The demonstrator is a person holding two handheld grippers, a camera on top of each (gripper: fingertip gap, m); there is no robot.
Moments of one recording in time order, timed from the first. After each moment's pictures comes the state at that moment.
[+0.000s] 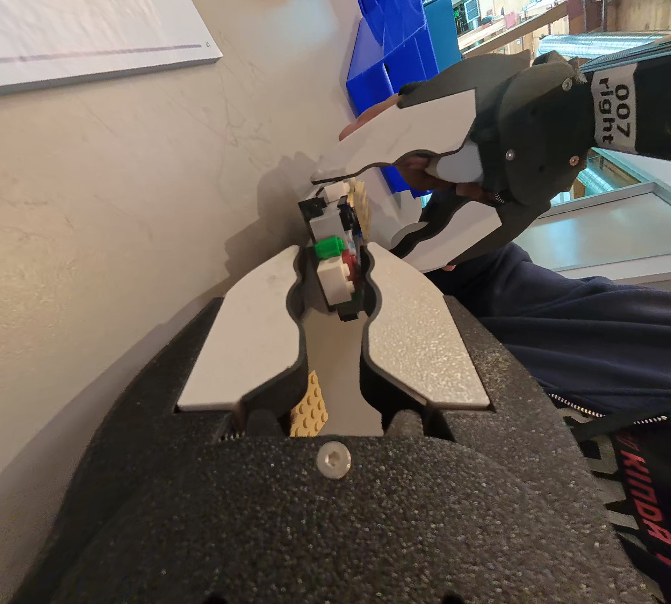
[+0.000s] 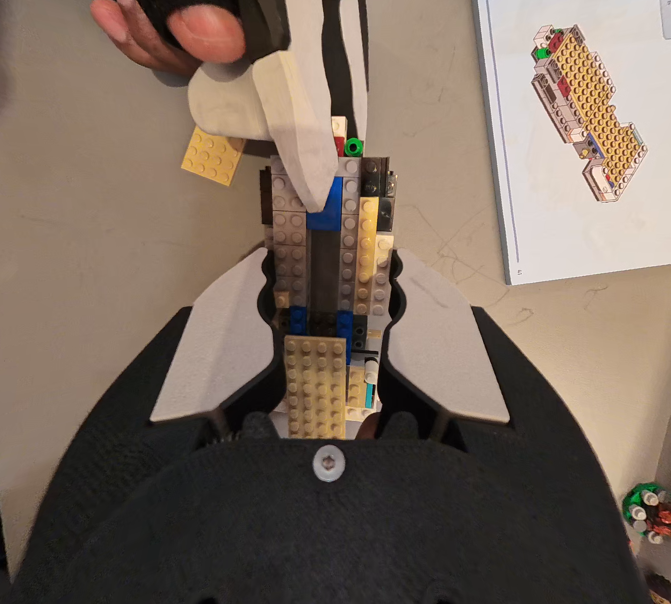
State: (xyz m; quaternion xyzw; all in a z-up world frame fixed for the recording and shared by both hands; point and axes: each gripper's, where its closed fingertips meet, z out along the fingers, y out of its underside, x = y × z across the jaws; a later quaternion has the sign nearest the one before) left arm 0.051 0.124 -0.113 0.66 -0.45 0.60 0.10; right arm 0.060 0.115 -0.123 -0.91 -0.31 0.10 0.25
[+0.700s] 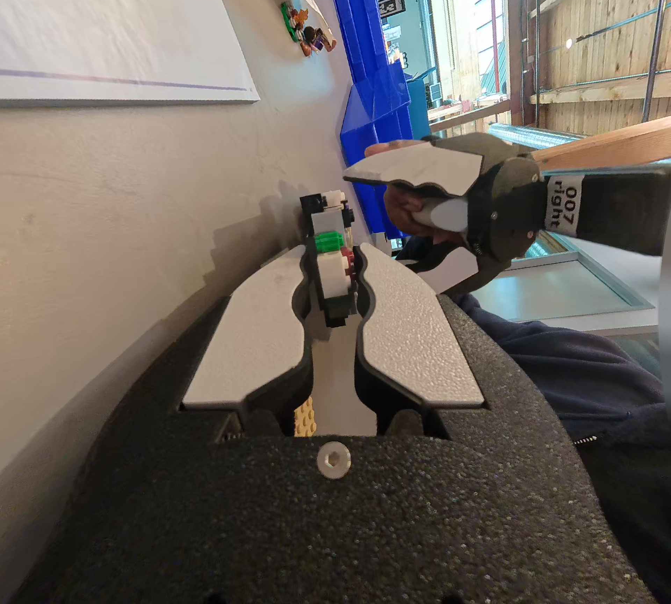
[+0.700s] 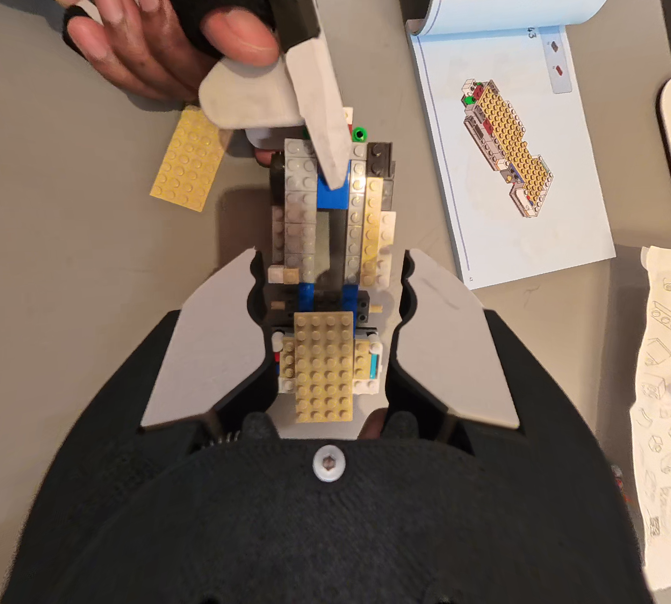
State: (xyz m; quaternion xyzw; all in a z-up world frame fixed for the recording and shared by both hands) left arm 0.055 0.148 -0.107 0.67 -0.36 0.64 0.11; right arm 0.066 0.129 -0.111 -0.90 -0.30 0.03 0.32
